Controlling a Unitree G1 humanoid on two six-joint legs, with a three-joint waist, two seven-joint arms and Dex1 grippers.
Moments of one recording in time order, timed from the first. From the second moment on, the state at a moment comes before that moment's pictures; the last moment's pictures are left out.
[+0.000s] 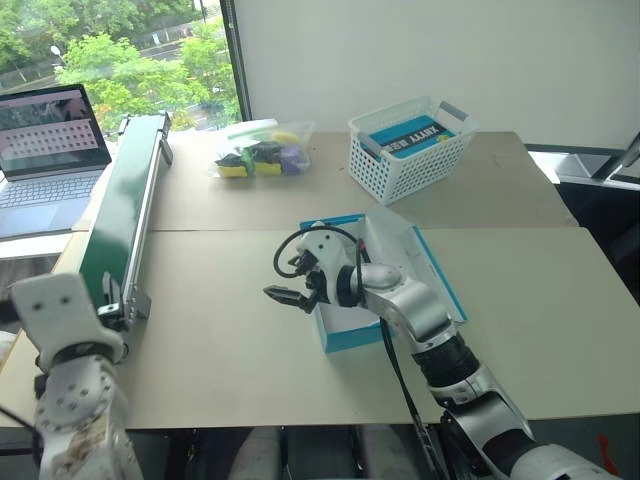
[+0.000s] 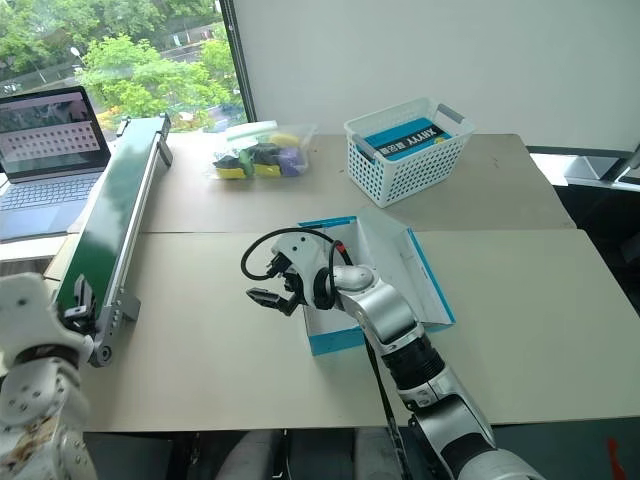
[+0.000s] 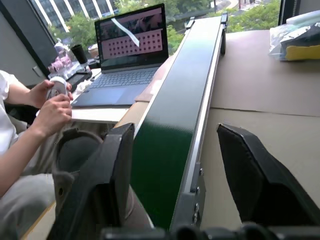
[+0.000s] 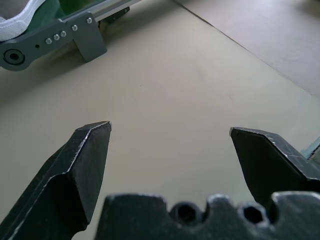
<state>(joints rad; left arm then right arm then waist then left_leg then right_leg) 0.11 0.06 0.64 -0.99 -0.01 0.99 -0.02 -0.65 -0.14 0.38 -0.02 0.22 0.75 0.61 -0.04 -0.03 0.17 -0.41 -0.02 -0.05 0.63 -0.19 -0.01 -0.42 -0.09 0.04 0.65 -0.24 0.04</state>
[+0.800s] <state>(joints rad) -0.08 0.10 0.94 -0.66 -0.26 1.13 -0.05 -0.65 -0.14 0.38 -0.03 0.22 0.77 0.63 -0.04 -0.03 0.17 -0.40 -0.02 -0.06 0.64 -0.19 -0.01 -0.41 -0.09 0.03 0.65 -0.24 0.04</state>
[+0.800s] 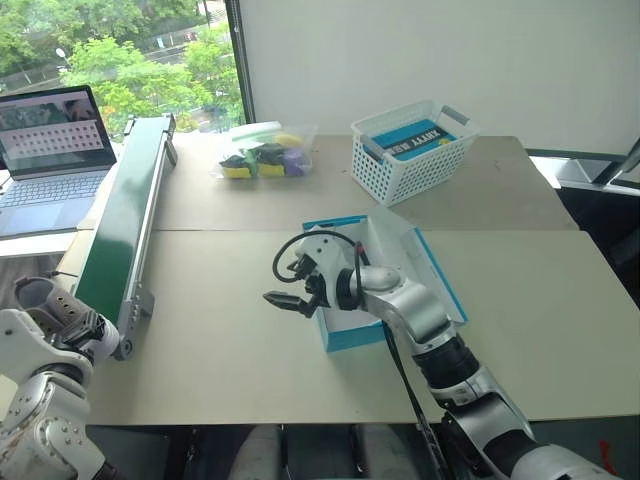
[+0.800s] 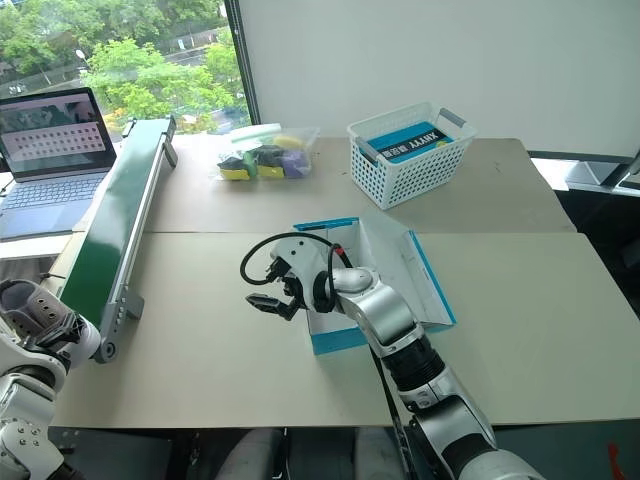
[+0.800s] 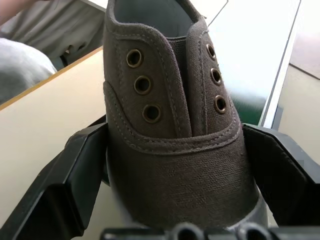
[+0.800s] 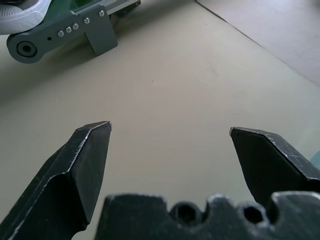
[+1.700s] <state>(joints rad) -0.09 0.08 0.89 -0.61 -0.35 0.98 0.01 -0.65 -0.14 0.38 -0.03 0.21 0.77 0.60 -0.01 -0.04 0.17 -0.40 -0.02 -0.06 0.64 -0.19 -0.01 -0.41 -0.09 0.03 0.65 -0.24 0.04</state>
